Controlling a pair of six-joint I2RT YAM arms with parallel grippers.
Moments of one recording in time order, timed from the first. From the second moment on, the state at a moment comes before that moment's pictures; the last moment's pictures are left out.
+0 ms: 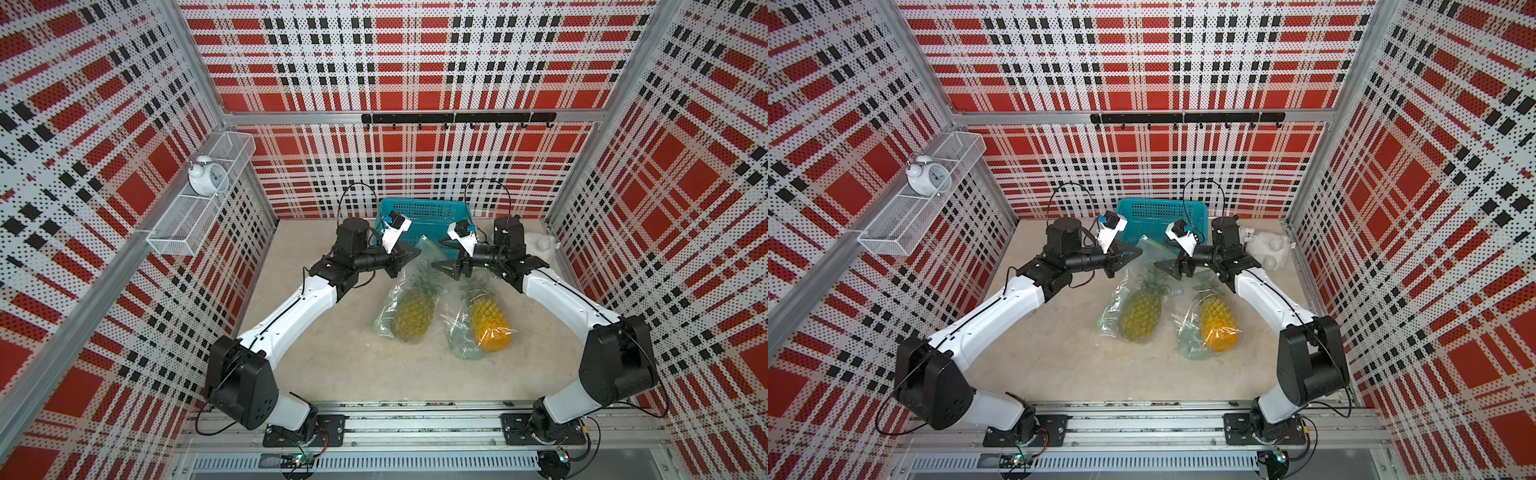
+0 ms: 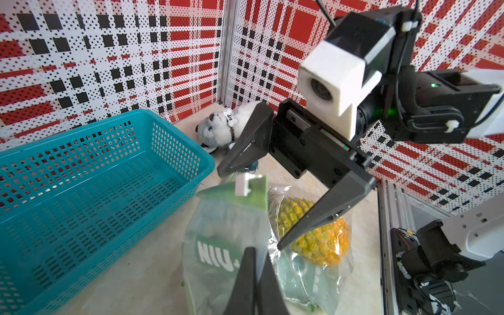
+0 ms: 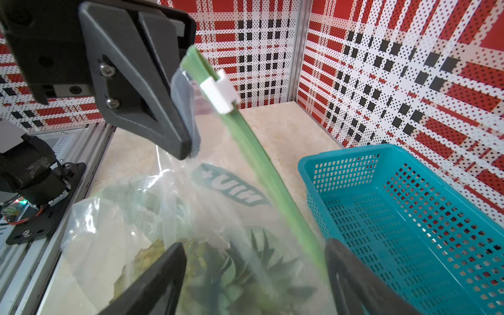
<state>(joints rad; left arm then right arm) -0.47 1.46 1.24 -0.11 0.67 -0.01 0.31 1.56 1.19 -0.04 -0.91 -0.40</state>
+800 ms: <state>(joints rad) -0.51 1.46 1.35 -0.30 0.74 0.10 0.31 1.69 1.49 -0.45 -0.99 -0.69</state>
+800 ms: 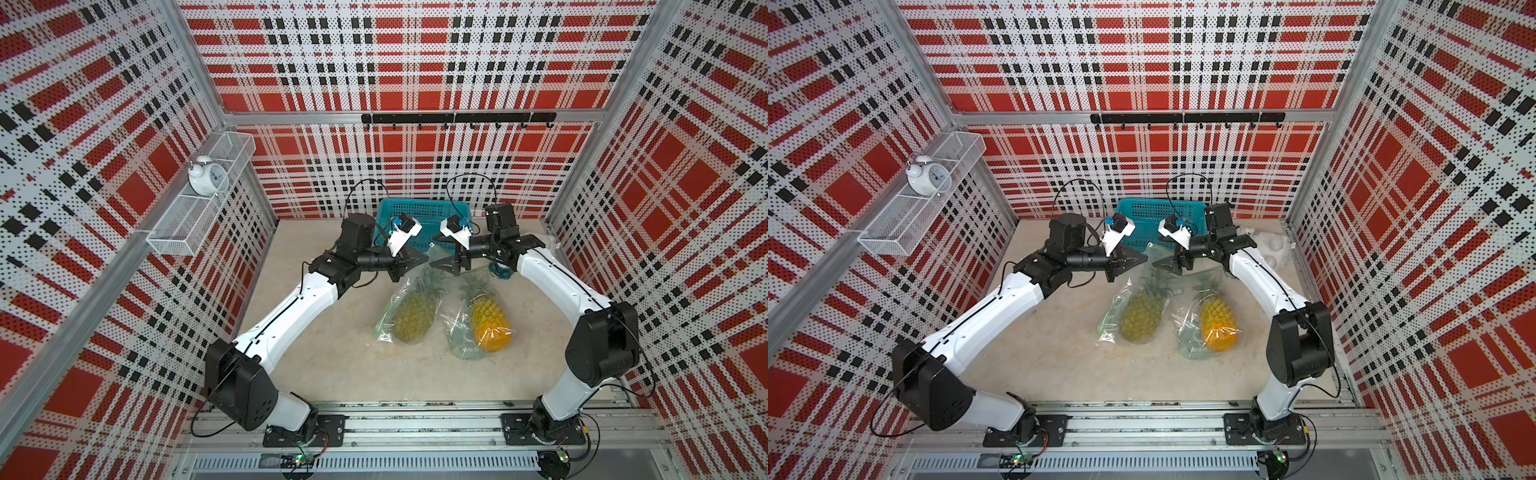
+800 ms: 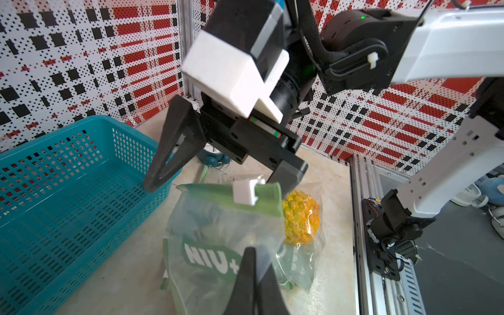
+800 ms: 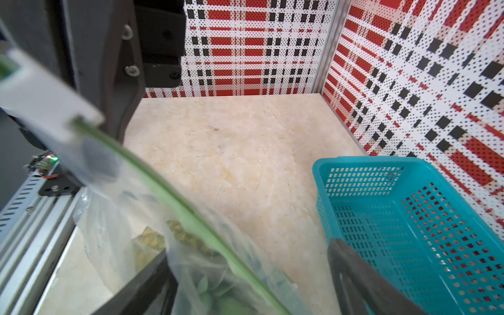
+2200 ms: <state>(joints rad) -0.29 1.02 0.74 0.19 0.56 -0.20 0.65 1.63 1.67 -0.70 -0.58 -0.58</state>
